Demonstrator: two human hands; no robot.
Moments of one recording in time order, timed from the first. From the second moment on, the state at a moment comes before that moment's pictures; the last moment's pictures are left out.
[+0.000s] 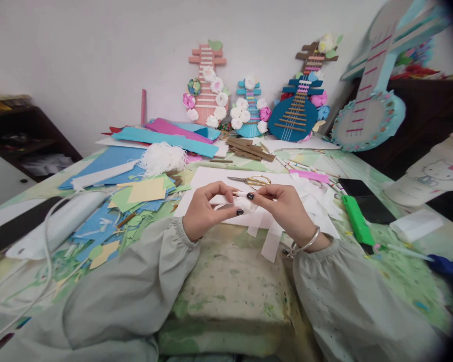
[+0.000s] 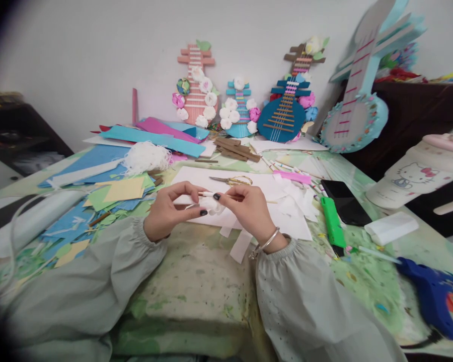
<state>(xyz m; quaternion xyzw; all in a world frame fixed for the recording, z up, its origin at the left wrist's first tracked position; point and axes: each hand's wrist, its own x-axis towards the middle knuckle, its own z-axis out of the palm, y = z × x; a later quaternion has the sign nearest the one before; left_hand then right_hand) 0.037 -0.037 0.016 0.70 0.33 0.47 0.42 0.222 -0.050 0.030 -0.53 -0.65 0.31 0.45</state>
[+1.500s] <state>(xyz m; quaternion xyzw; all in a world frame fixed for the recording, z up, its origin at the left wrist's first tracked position) 0.039 -0.034 0.014 0.64 0.34 0.51 0.46 0.210 -0.052 0.020 -0.49 -0.57 0.38 0.54</state>
